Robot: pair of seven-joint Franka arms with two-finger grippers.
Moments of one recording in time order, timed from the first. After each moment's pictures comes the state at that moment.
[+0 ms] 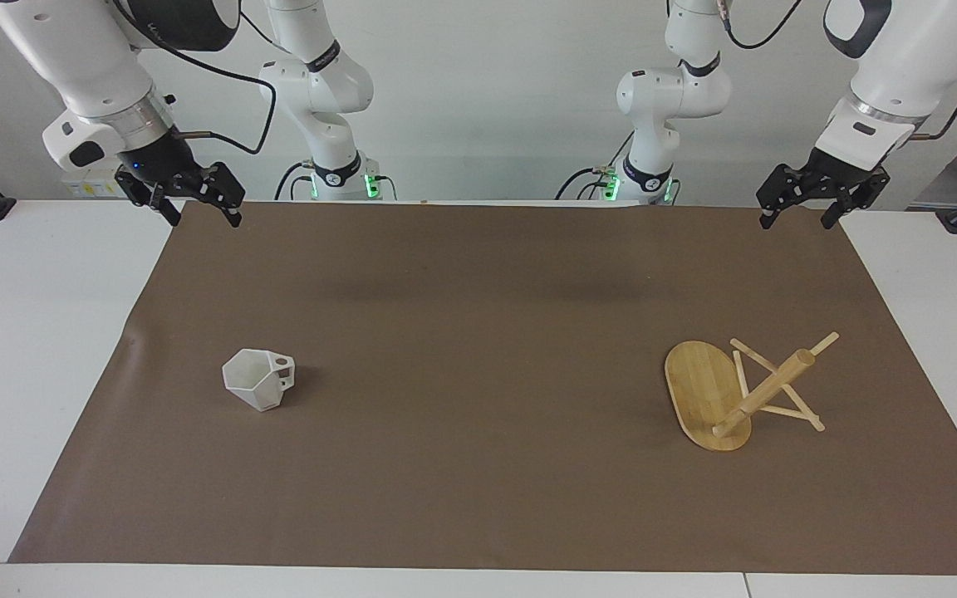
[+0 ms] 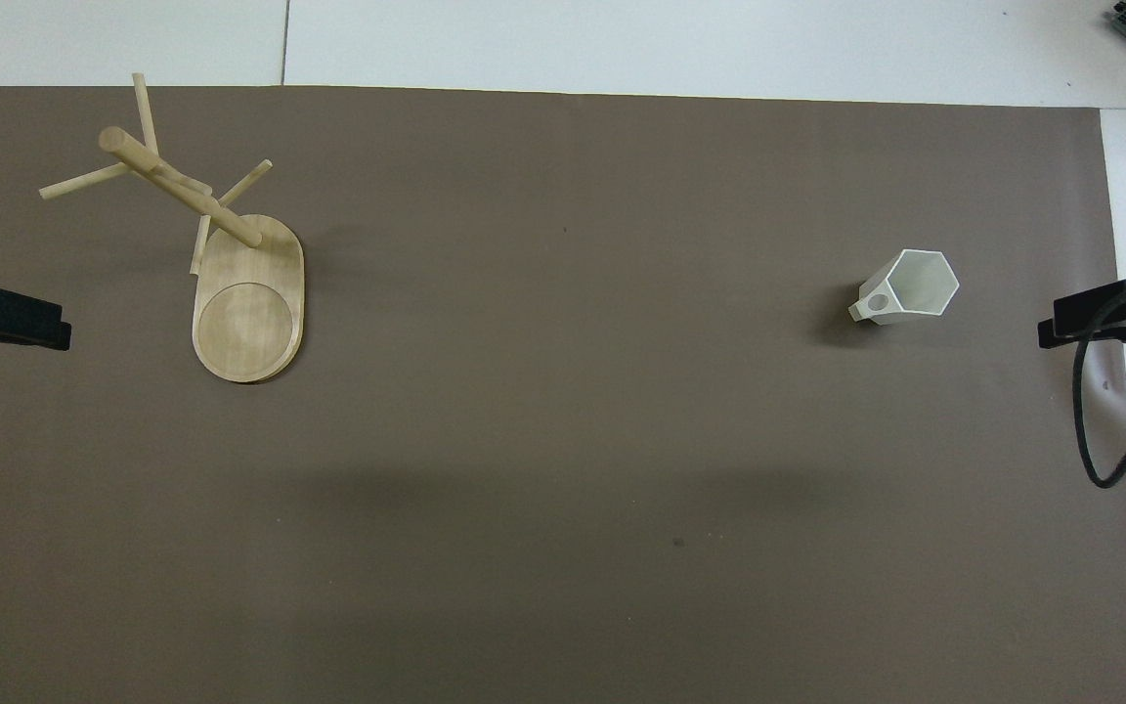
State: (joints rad) left arm -0.04 -0.07 0.00 -1.64 0.00 1.57 0.01; right arm -0.08 -0.01 -0.01 -1.58 0.05 1.52 -0.01
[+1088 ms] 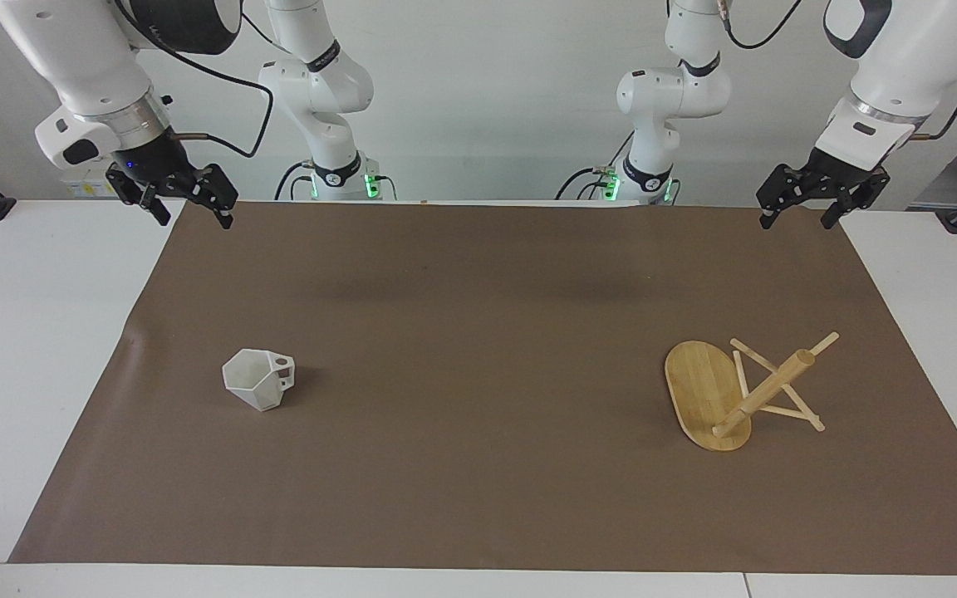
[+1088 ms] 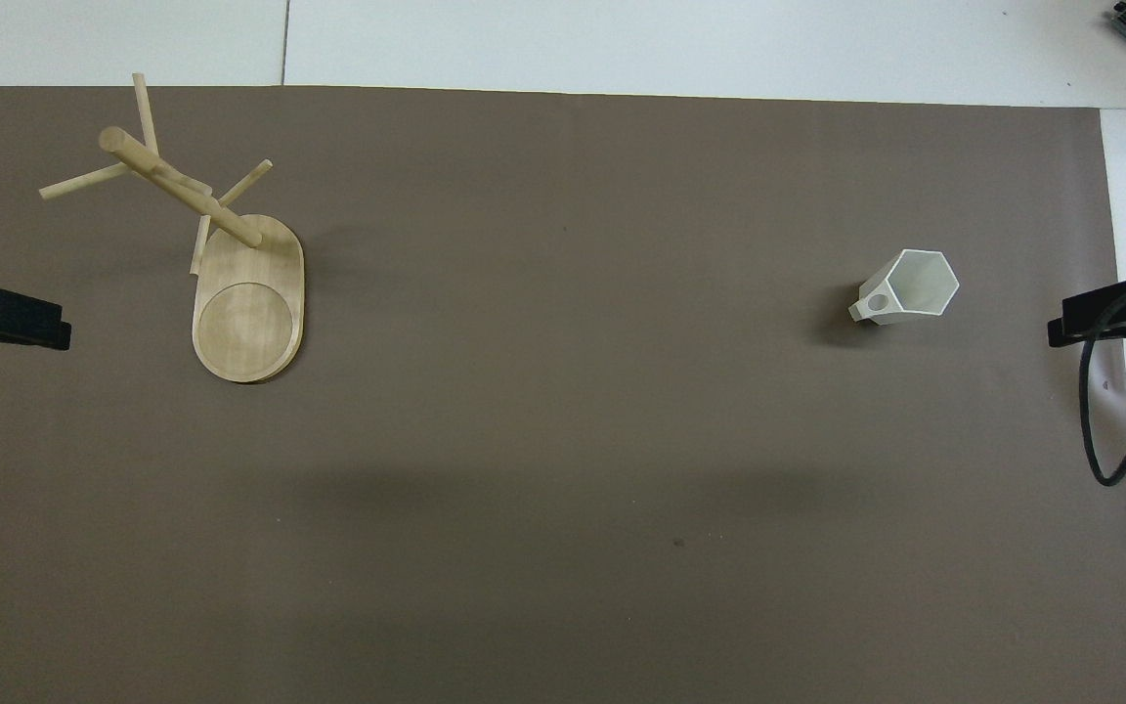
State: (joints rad) left arm -0.04 -0.07 0.00 -1.64 0.00 1.57 0.01; right arm -0.08 -0.01 -0.02 -1.58 0.01 1.54 -0.01
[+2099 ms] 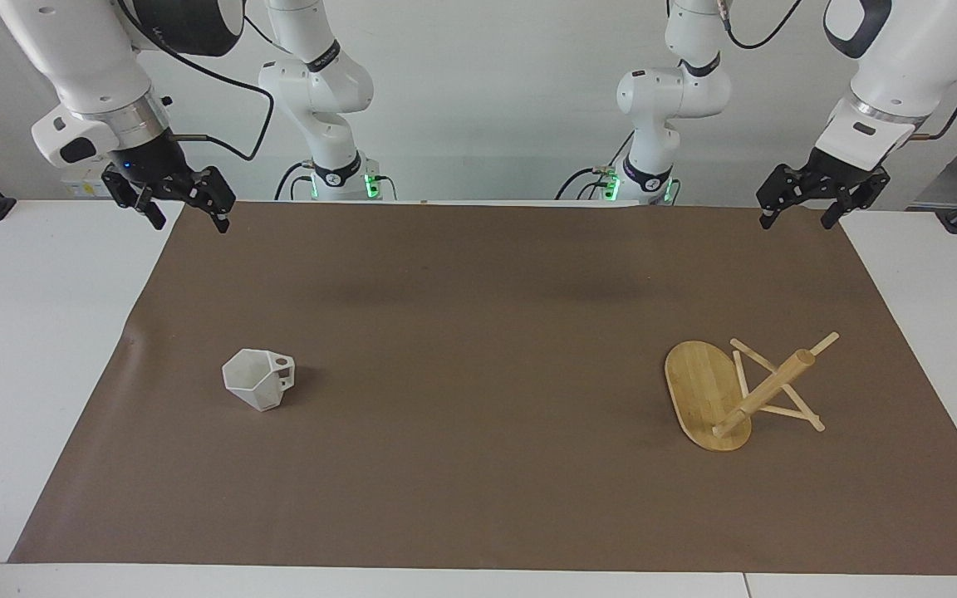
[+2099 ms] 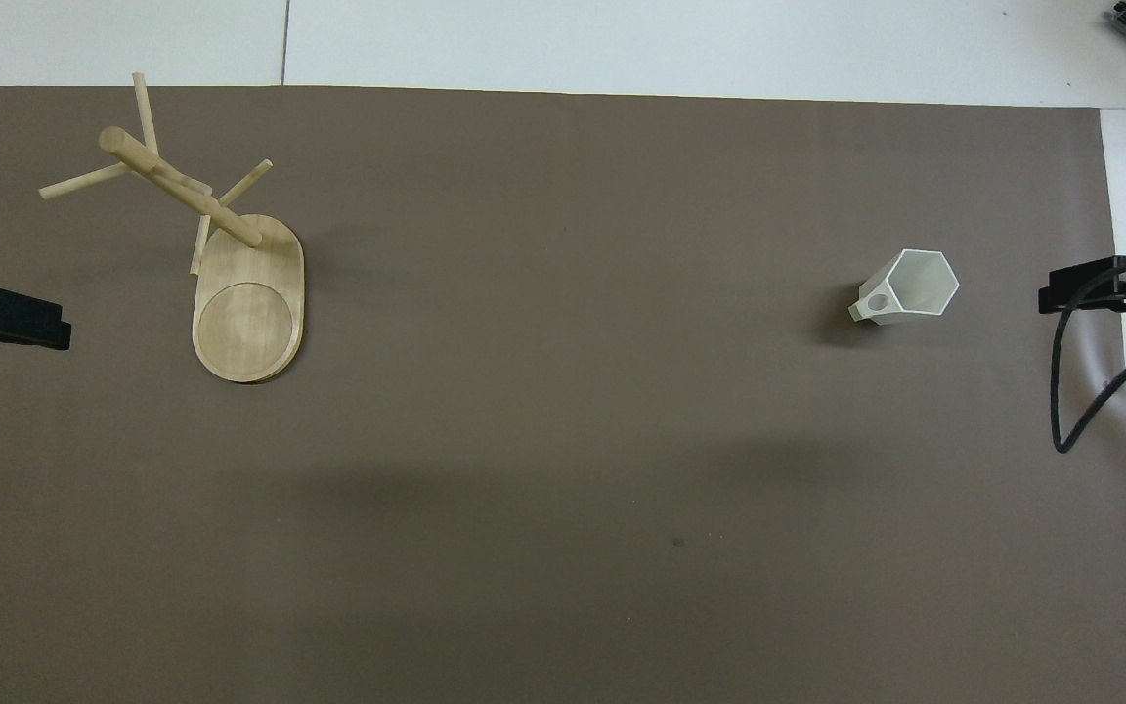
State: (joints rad) left arm -0.04 -0.07 0.00 -1.64 0.00 1.57 0.01; right arm -0.07 -0.01 -0.02 -1.67 -0.01 1.73 -0.02
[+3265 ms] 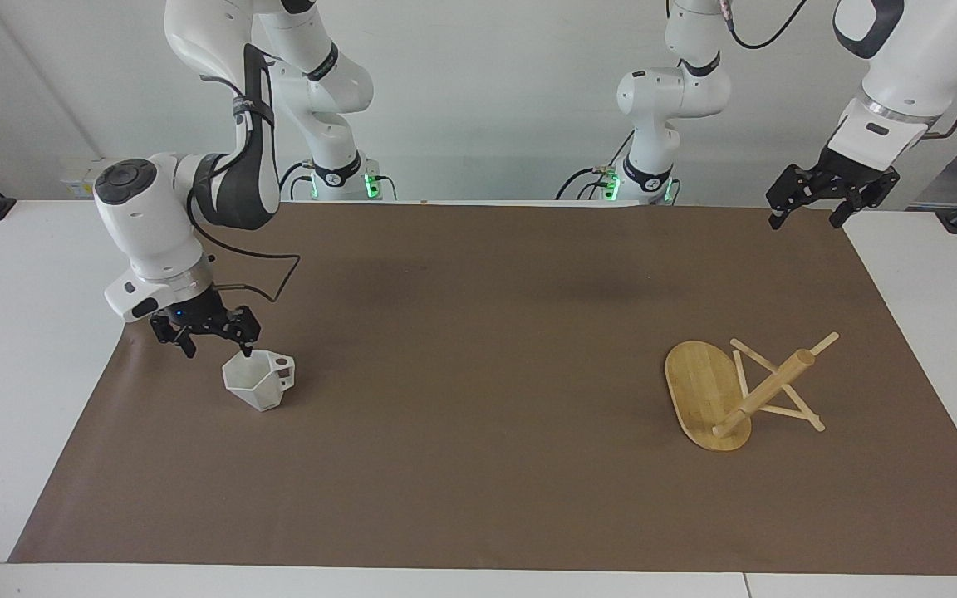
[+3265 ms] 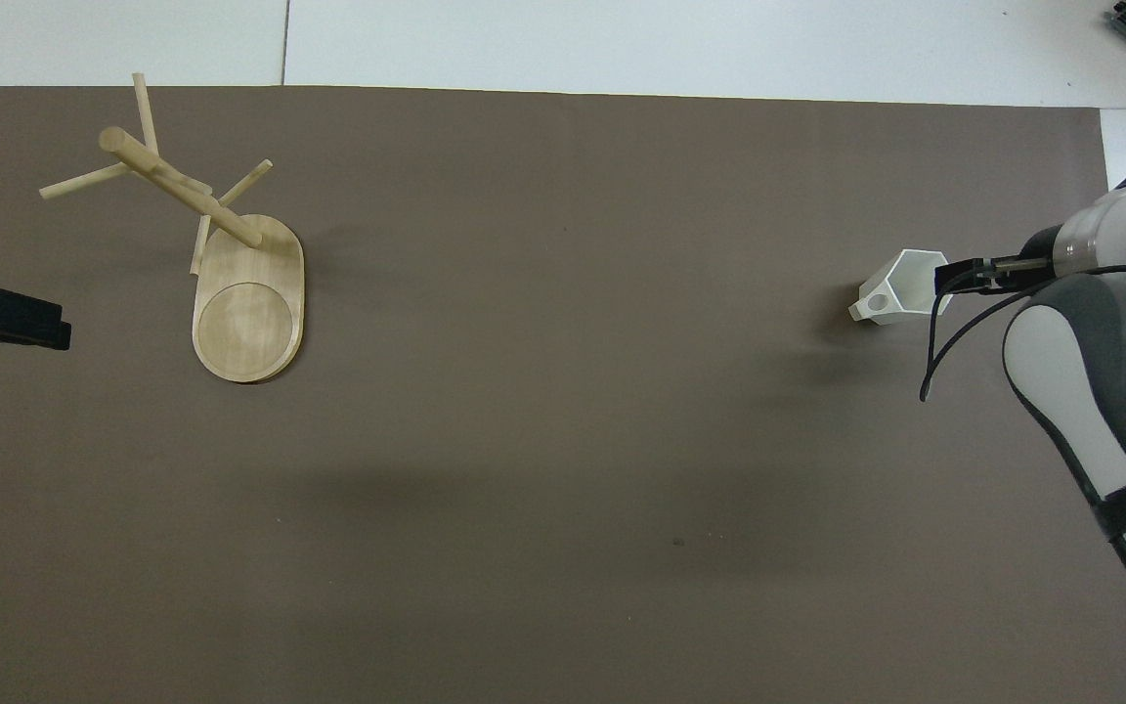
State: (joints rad) left arm -0.02 -0.07 0.00 -1.64 0.00 1.57 0.01; right arm -0.09 0.21 -0.02 -1.90 -0.01 2.27 -0.13
